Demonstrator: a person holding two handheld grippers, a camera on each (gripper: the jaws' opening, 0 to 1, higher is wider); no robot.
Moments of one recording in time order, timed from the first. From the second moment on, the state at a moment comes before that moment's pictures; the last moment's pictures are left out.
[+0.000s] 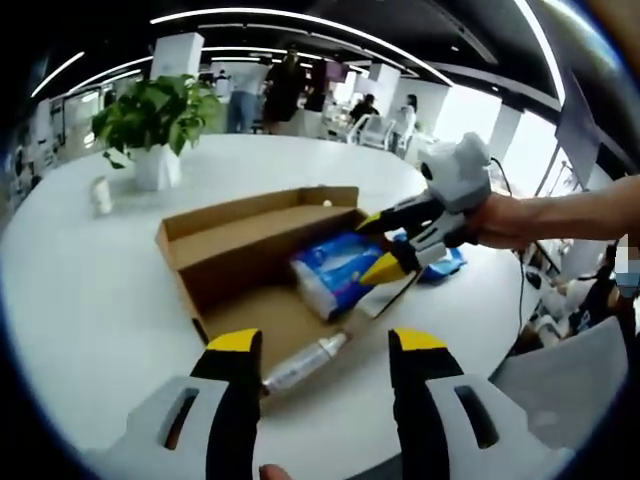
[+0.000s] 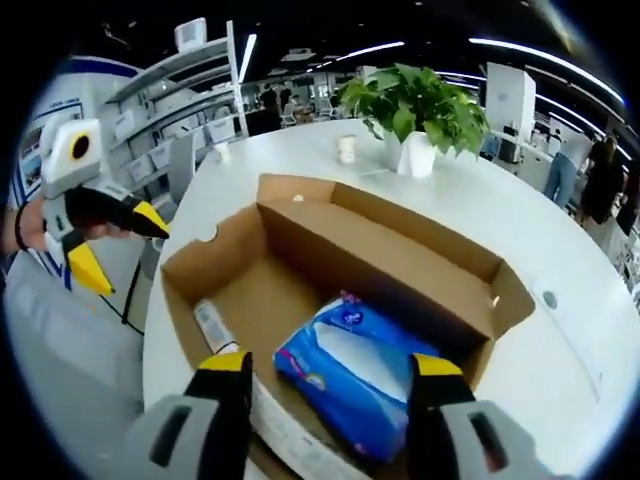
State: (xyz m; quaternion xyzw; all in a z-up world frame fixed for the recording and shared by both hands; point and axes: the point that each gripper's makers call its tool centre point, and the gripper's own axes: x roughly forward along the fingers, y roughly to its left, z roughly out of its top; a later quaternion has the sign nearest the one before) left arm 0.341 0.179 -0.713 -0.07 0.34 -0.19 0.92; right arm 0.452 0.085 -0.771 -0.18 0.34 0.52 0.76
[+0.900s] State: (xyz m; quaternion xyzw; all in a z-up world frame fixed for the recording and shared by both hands) left arm 0.345 0.178 -0.723 -0.07 0.34 -0.19 0.92; right arm 0.479 0.092 -0.813 -0.32 0.34 0.56 0.69
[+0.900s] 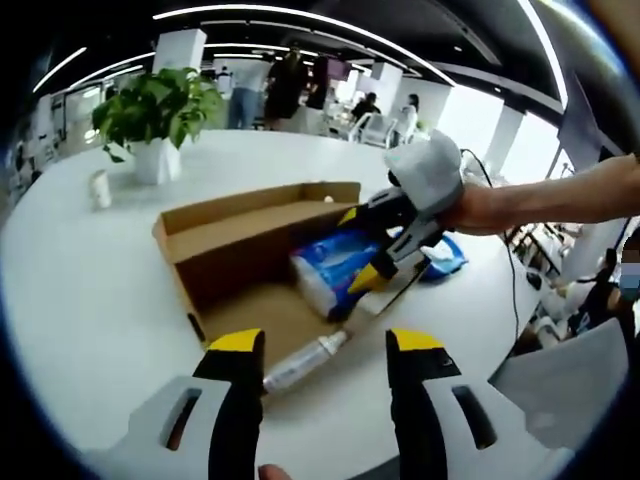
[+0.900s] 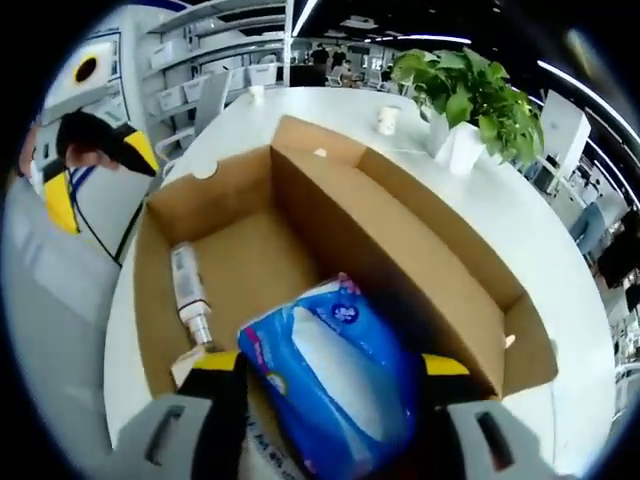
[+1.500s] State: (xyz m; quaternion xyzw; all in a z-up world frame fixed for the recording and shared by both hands) left arm 0.340 0.176 -0.727 -0.07 0.35 -0.19 0.91; right arm 0.467 0.095 -0.842 -0.42 0.36 0.58 0.60
